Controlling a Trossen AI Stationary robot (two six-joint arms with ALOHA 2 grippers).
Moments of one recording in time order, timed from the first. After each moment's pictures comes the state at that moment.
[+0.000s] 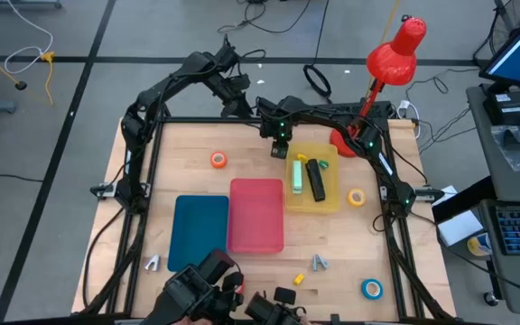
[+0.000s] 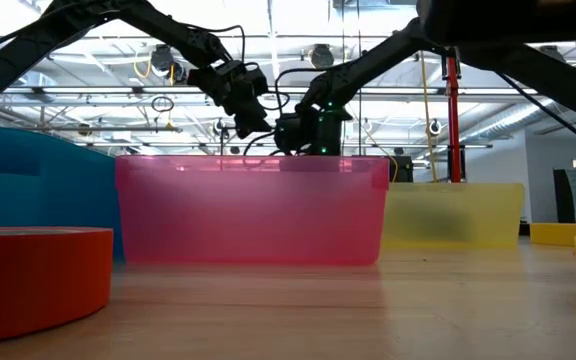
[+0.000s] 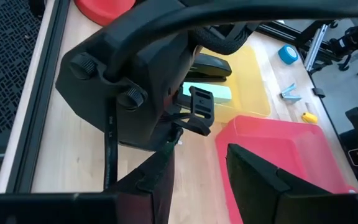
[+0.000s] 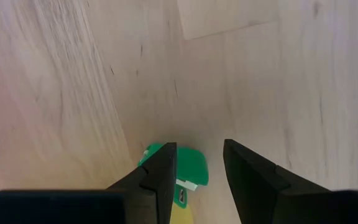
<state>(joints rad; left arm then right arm) 0.86 2.11 2.06 -1.19 0.93 0.63 -0.57 2.36 2.00 -1.14 -0.07 -0.34</state>
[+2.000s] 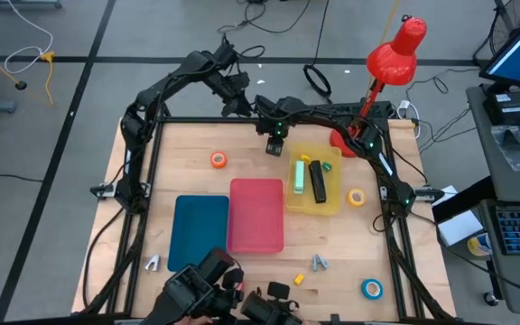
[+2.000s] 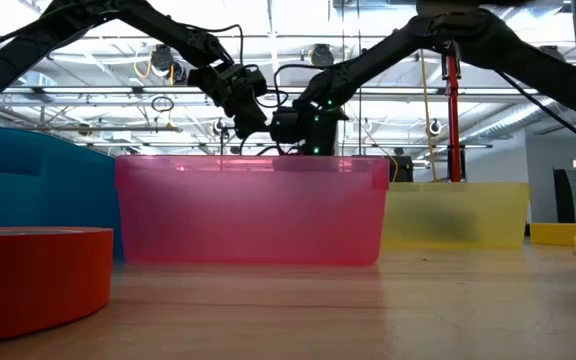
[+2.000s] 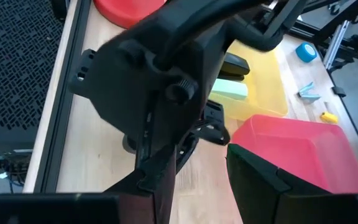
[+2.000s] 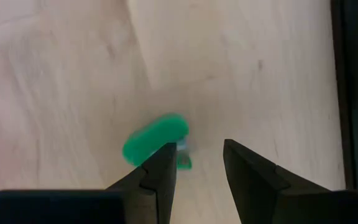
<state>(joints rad) 0.86 2.11 2.06 -1.15 0.88 0.62 -0.56 2.34 2.00 -0.99 -0.03 -0.31</state>
